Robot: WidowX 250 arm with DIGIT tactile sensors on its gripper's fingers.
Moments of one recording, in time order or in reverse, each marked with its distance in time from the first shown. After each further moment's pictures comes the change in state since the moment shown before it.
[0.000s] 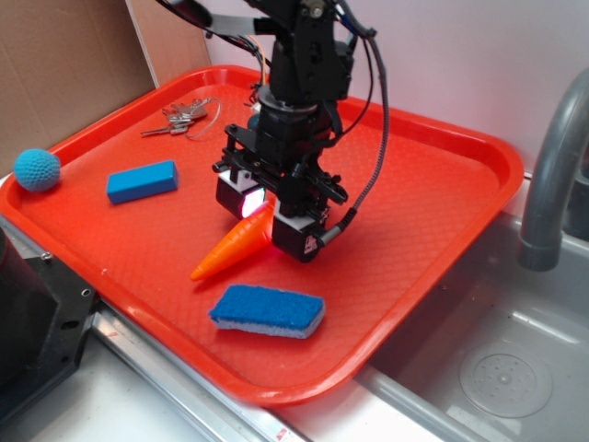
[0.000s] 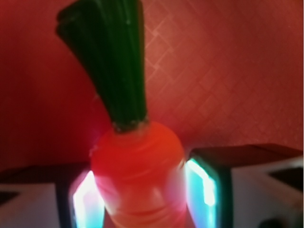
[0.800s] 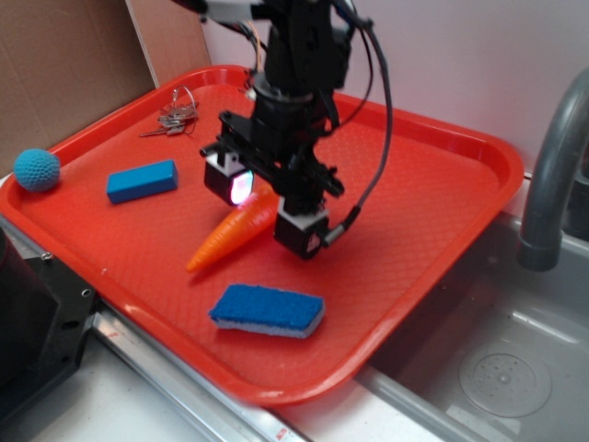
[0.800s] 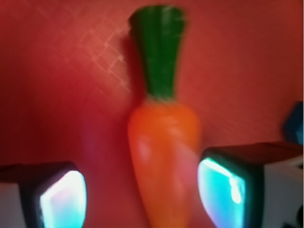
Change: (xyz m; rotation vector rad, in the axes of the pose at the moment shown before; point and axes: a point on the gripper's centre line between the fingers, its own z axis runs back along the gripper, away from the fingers) arm -0.004 -0.011 0.007 0.041 0.015 -0.037
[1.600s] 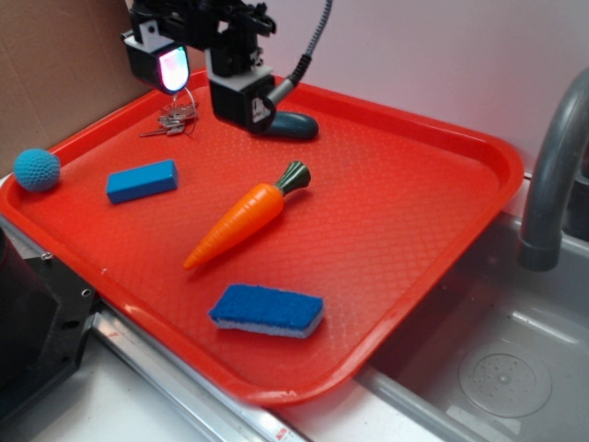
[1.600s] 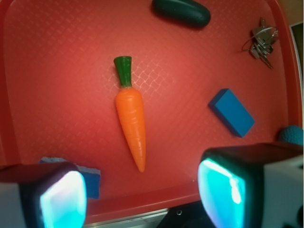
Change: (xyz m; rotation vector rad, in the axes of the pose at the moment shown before) arm -0.047 0.032 0.103 -0.122 -0.177 0.052
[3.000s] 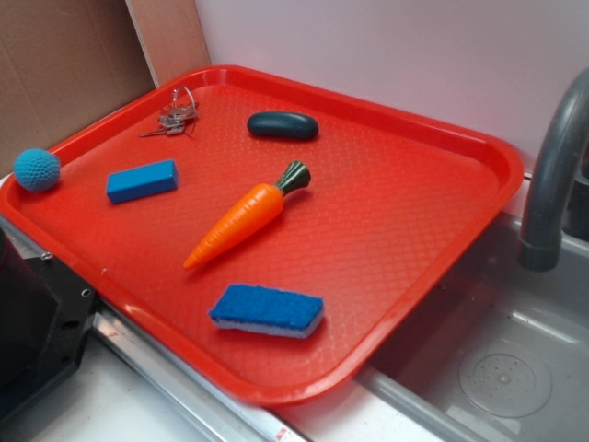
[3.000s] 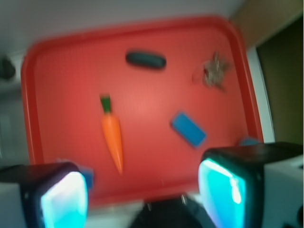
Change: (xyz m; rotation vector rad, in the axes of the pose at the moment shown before) arm 0.028 0.061 0.076 -0.118 -0.130 0.049
